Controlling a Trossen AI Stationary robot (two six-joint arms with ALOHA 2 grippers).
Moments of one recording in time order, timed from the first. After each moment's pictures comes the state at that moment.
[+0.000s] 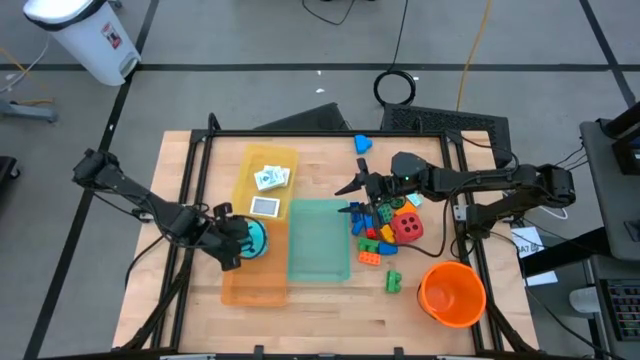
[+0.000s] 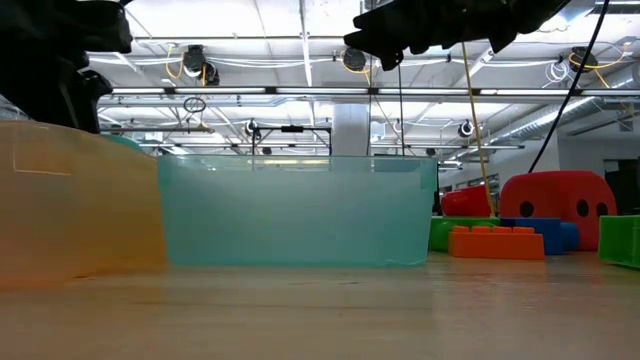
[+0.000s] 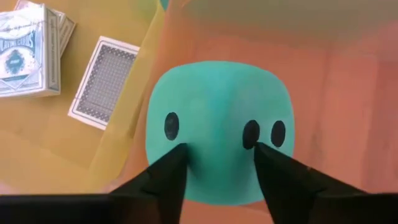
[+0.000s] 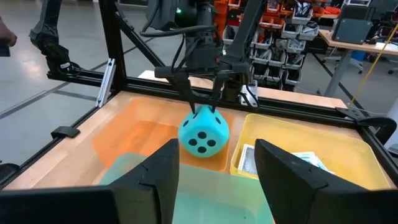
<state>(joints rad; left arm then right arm) -0.50 1.08 0.72 -0.86 -0.36 -0.64 -0.16 1.29 0.82 0.30 -0.36 -0.14</state>
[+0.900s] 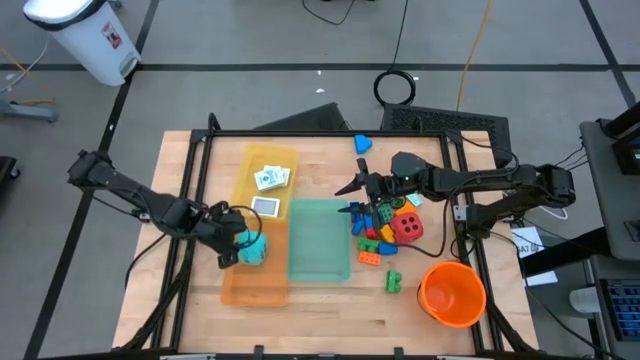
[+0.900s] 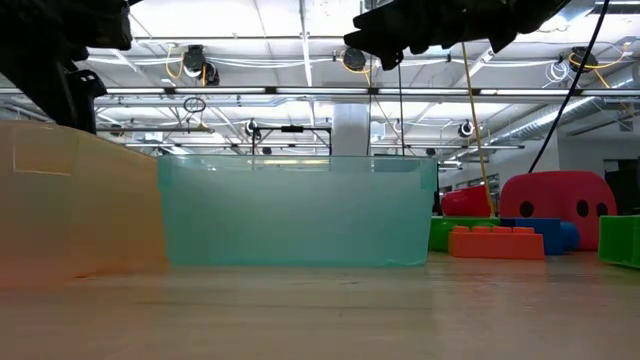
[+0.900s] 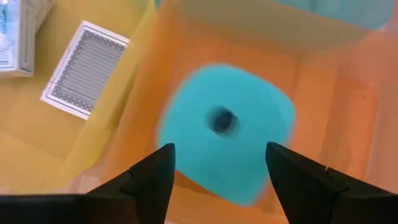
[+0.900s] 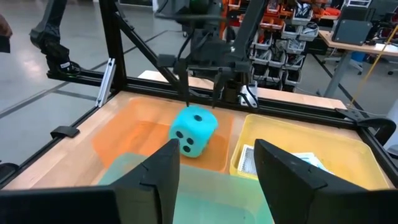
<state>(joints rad) -0.43 0.98 0.72 -0.86 -0.24 -0.68 -0.16 1.29 0.82 0.30 -0.36 -0.15</state>
